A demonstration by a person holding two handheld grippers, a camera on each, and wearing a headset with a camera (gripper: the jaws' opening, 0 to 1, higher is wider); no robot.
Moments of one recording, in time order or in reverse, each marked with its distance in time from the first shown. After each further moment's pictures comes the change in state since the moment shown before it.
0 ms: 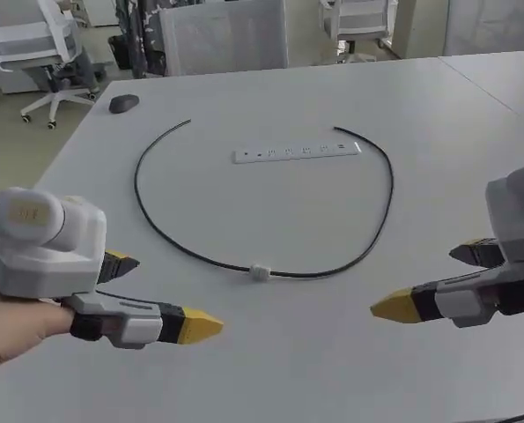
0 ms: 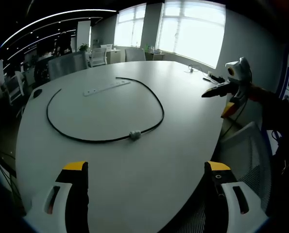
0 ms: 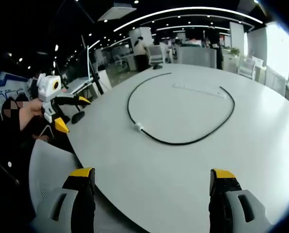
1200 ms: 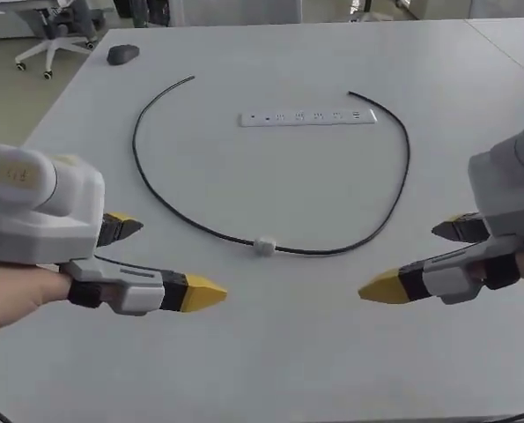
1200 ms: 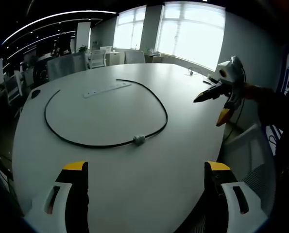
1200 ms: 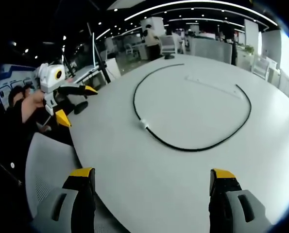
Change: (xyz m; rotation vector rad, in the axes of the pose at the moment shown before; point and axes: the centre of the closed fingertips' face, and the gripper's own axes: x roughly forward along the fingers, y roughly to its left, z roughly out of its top) left arm 0.020 0.020 0.006 -0.006 -0.027 -0.019; right arm 0.048 0.001 0.013 -0.071 0.102 0.085
